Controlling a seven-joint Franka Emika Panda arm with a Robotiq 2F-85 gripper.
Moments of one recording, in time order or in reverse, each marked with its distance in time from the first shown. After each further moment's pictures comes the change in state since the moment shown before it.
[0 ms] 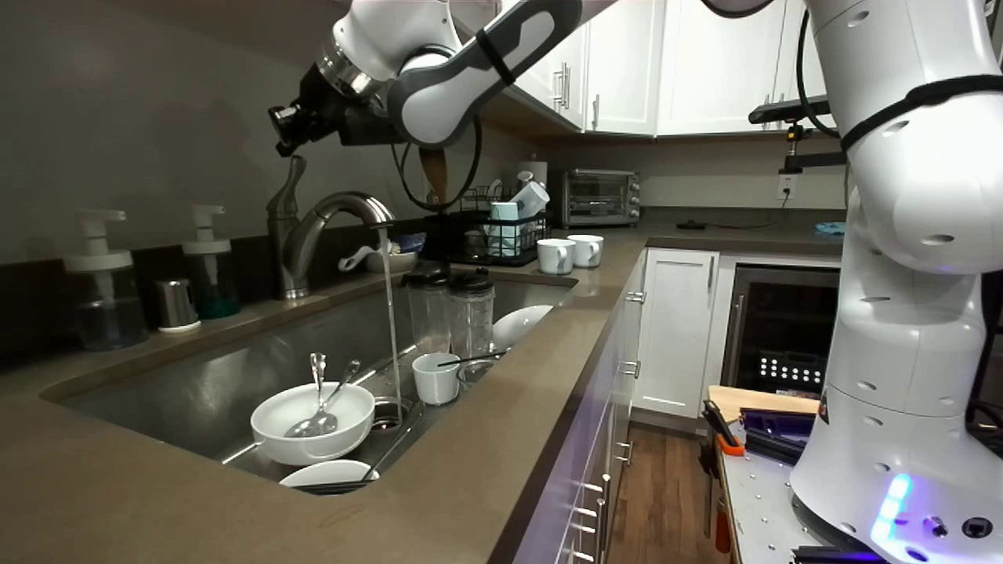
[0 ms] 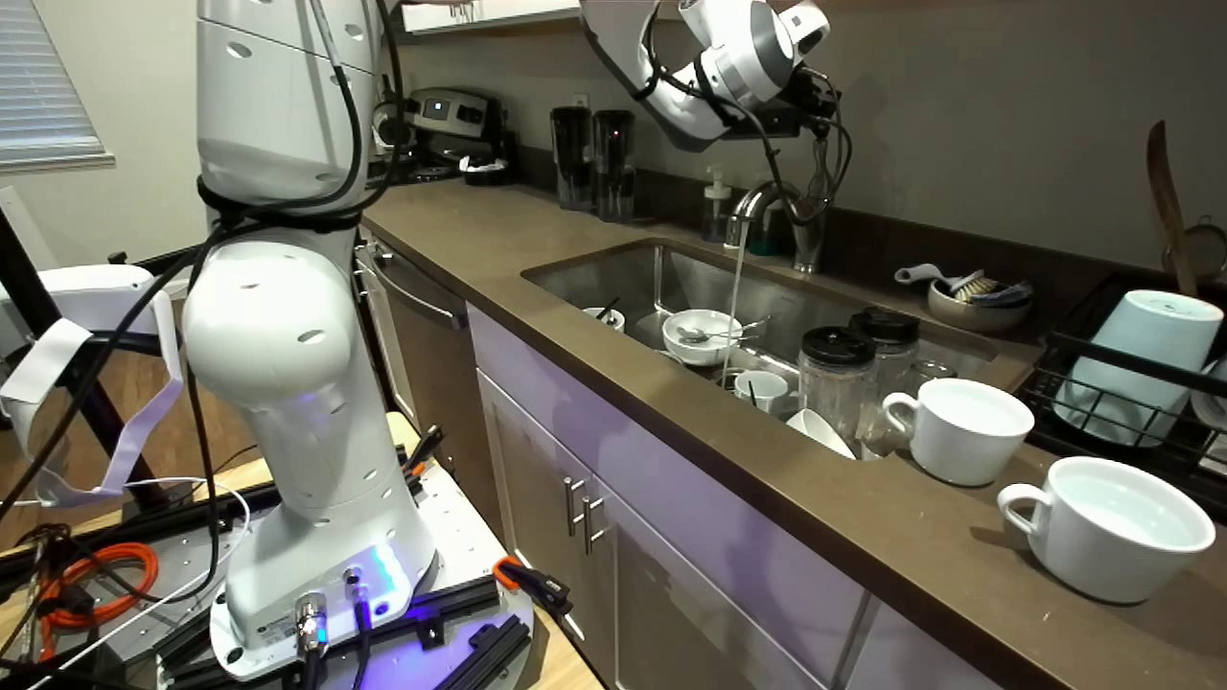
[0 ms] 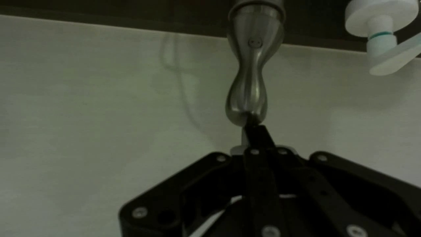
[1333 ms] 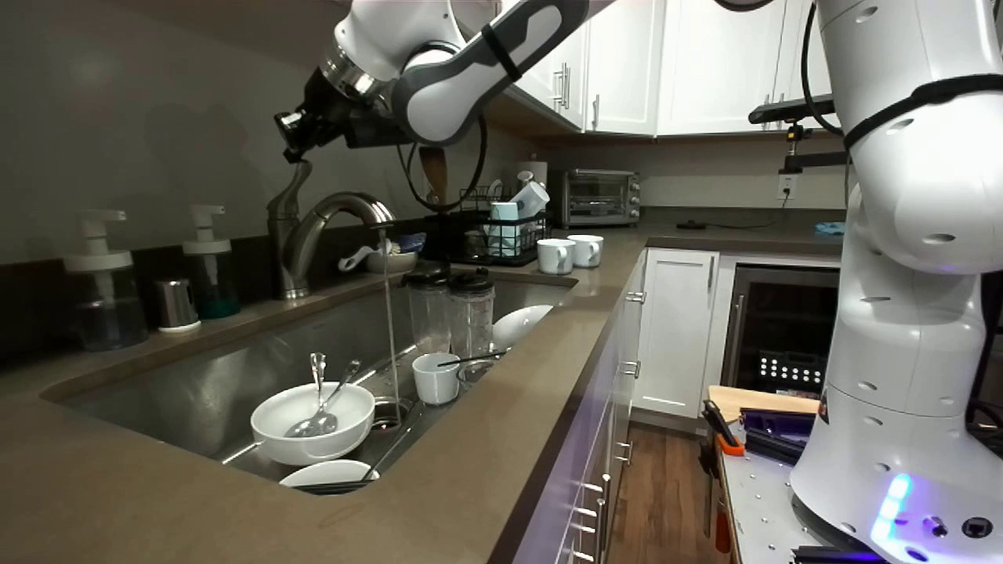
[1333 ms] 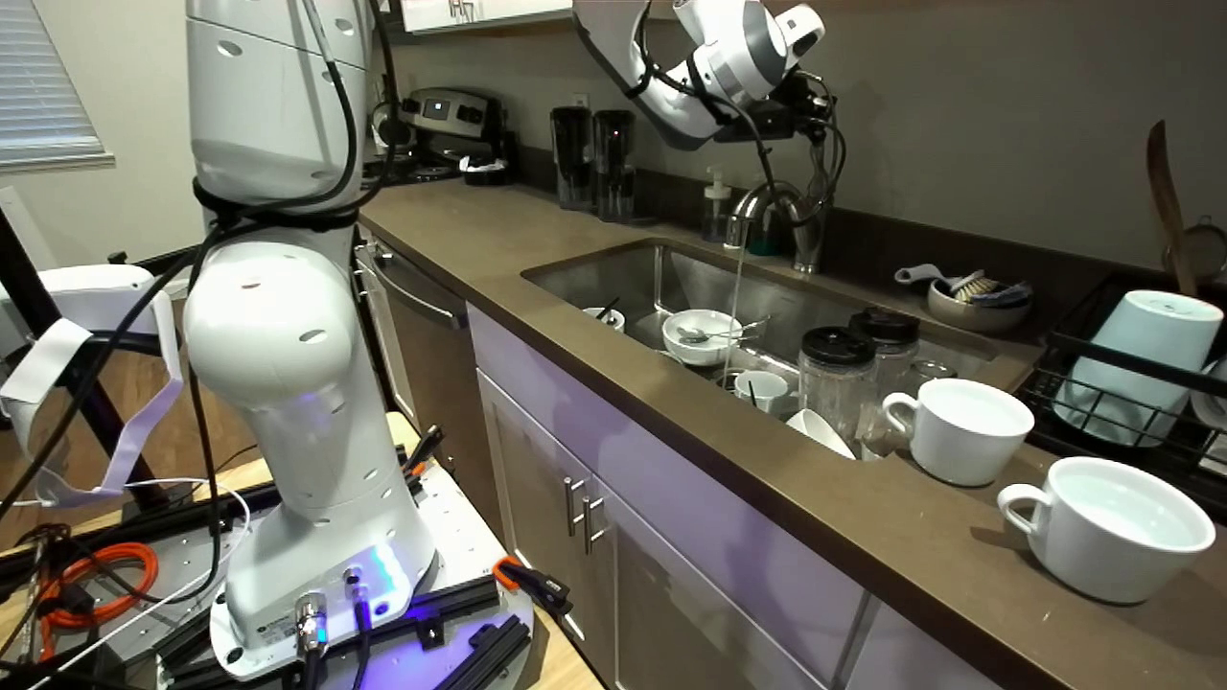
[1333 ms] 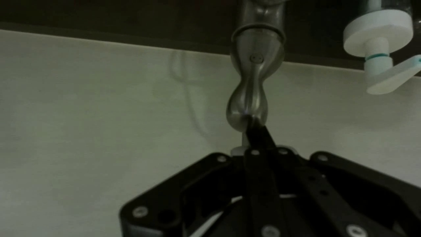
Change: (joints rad) arm 0.007 -0.030 -0.003 -0.039 0.000 -0.042 0.000
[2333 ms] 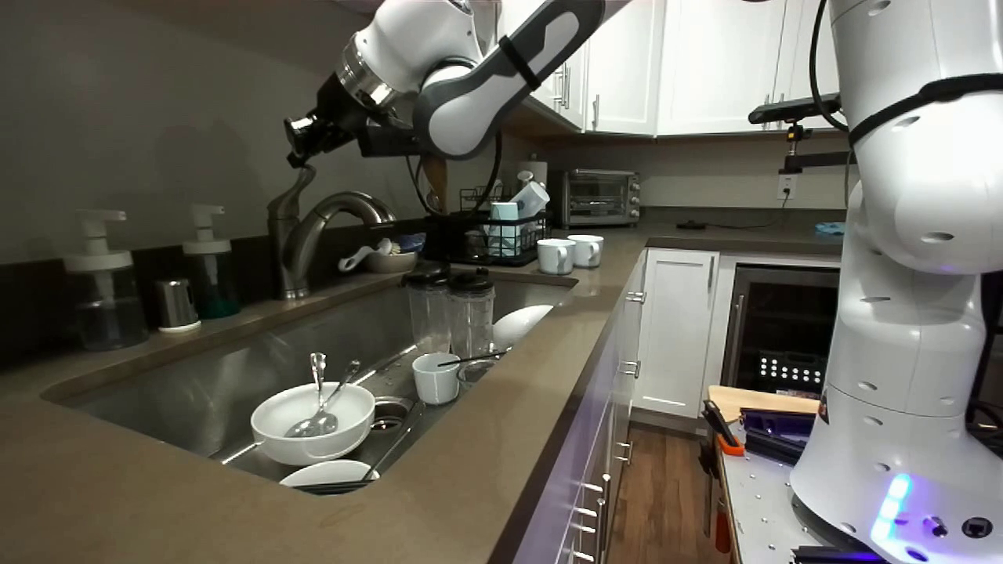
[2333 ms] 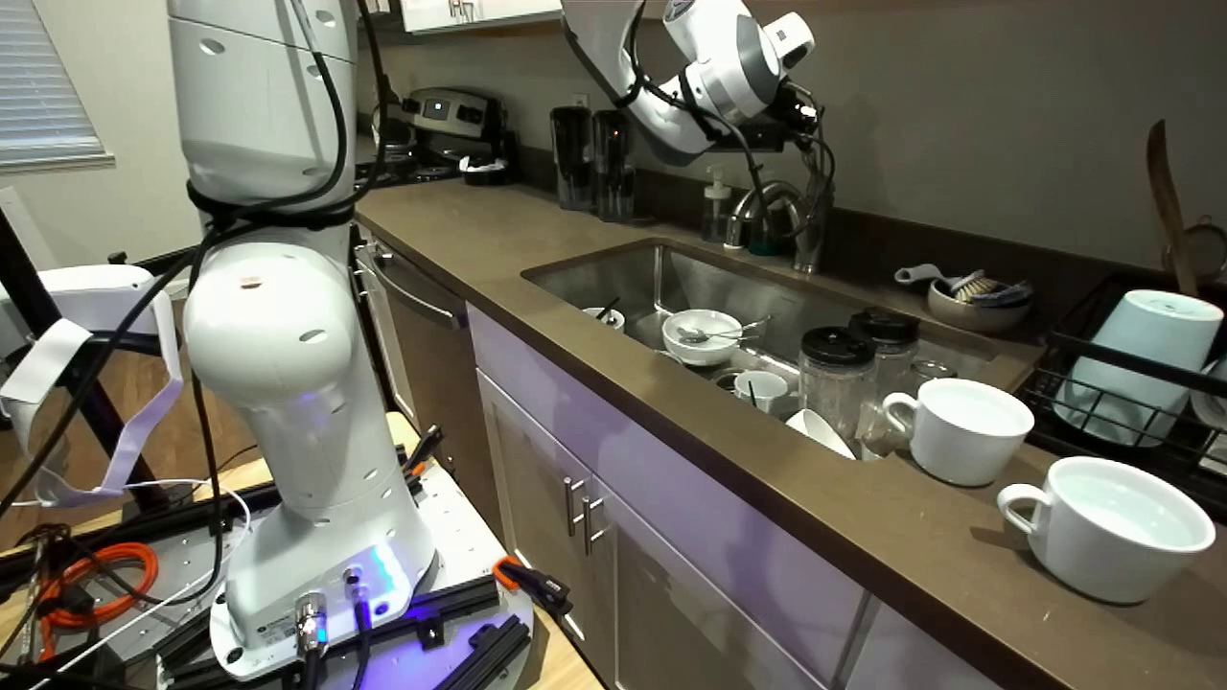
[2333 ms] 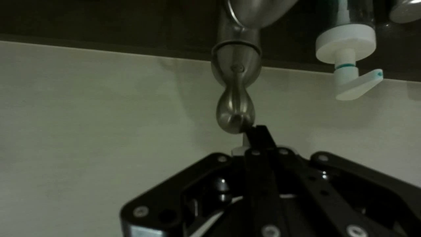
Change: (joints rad) arm 0.001 -0.047 -0.025 -0.116 -0.001 0.140 0.012
